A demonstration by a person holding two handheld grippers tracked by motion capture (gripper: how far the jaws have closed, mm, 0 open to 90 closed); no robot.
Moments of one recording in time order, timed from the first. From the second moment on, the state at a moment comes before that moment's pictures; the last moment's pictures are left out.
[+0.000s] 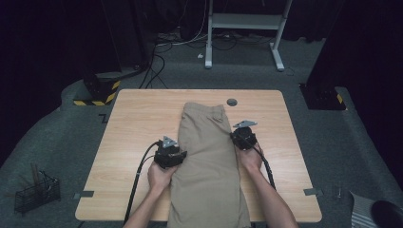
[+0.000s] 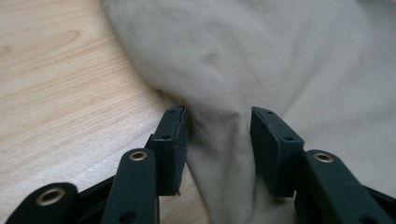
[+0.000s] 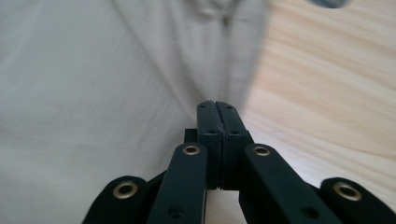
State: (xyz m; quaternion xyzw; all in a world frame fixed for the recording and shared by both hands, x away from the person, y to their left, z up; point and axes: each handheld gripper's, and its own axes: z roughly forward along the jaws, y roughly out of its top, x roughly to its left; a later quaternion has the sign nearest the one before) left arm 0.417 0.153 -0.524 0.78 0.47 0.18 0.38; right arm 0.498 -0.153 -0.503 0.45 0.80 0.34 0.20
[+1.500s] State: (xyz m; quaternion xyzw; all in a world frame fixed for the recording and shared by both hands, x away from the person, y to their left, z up) left arm 0.384 0.147 -0.503 0.78 0.43 0.18 0.41; right arm 0.398 -0.166 -0.509 0.41 0.82 0.36 0.19
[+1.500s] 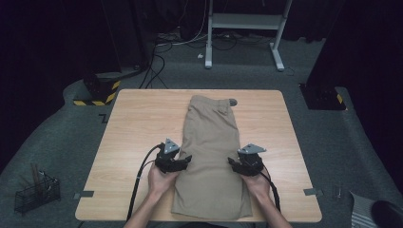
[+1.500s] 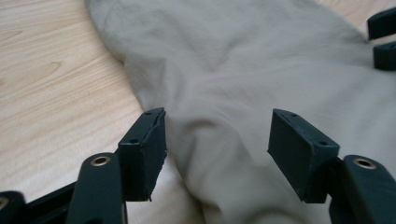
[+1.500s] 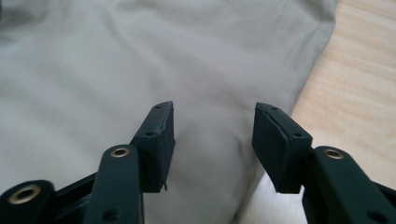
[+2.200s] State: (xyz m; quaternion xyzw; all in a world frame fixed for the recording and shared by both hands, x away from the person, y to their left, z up) left arm 0.362 0.141 -0.524 0.79 0.44 0.18 0.38; right arm 0.366 -0.169 -0.517 0.41 0.82 0.36 0.19
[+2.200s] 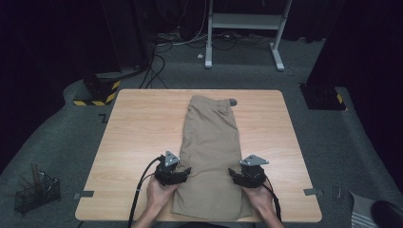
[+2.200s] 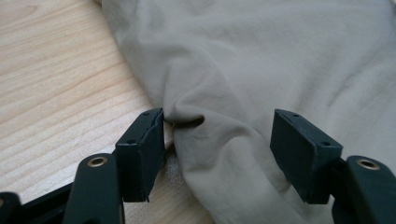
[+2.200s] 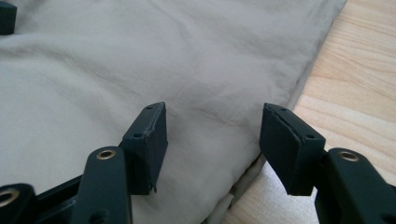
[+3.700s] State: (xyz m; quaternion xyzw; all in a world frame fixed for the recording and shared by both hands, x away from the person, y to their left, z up) left arm 0.418 0.123 -0.523 0.79 0.45 0.19 0.37; right arm 0.424 -0.164 -0.515 0.46 0.81 0.32 0.18
